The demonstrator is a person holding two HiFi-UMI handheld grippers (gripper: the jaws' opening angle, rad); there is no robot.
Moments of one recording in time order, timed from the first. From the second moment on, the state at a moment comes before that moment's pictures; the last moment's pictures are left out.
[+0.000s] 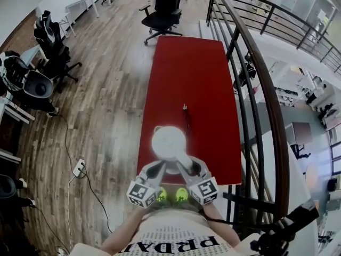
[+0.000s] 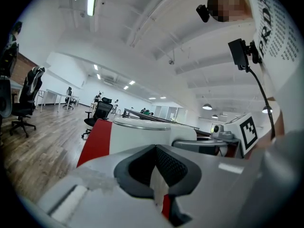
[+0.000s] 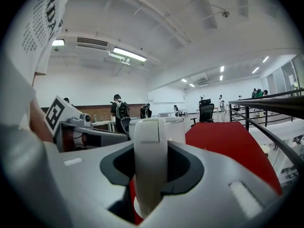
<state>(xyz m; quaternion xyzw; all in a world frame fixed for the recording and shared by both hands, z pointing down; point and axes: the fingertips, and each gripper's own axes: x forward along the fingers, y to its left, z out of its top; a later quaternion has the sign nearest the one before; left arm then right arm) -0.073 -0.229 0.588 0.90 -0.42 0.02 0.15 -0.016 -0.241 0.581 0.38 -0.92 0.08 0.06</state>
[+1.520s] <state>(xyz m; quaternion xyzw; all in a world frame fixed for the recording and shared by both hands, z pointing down) -0.095 -0.195 0.591 0.90 -0.41 0.03 0.15 -0.002 -0.205 0.580 0.37 -0.93 0.03 0.03</state>
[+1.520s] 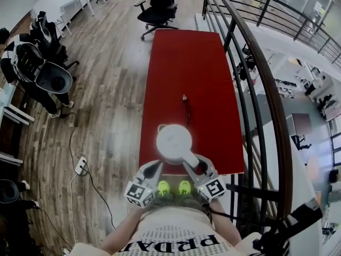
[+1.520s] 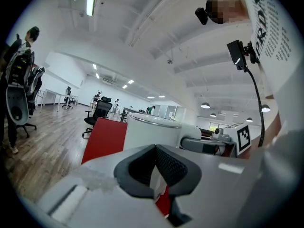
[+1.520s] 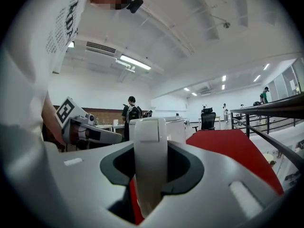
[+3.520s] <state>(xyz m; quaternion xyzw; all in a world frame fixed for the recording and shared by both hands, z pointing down) -0.027 -0.178 0.567 0.92 -0.38 0.00 0.12 0.005 -0.189 0.583 0.29 -0.95 0.02 0.09</state>
